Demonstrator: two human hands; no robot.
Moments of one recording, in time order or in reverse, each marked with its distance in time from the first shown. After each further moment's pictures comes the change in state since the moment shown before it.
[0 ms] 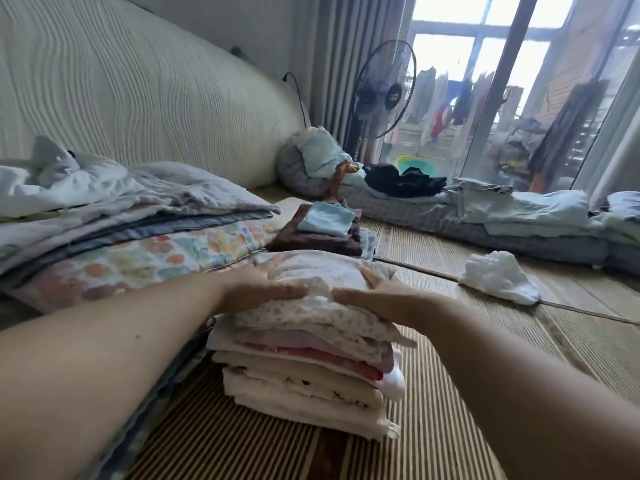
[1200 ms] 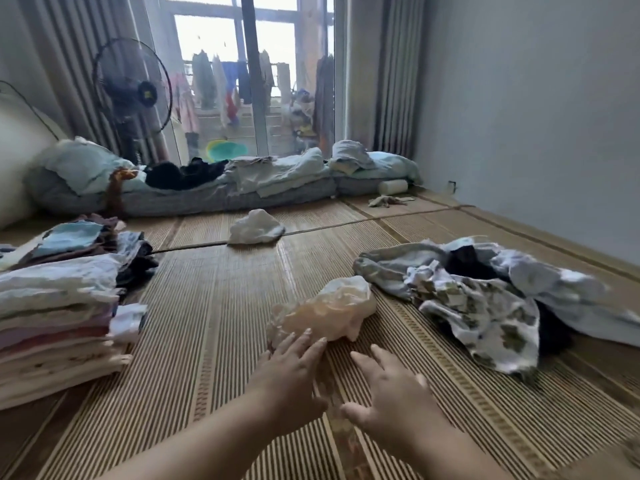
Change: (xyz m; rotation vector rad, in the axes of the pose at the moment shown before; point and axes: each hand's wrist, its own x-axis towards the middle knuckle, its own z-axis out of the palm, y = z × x) left_hand -0.177 0.322 0.353 0.573 -0.102 0.556; right_hand -0.470 0.251 0.014 -0.164 0.399 0.439
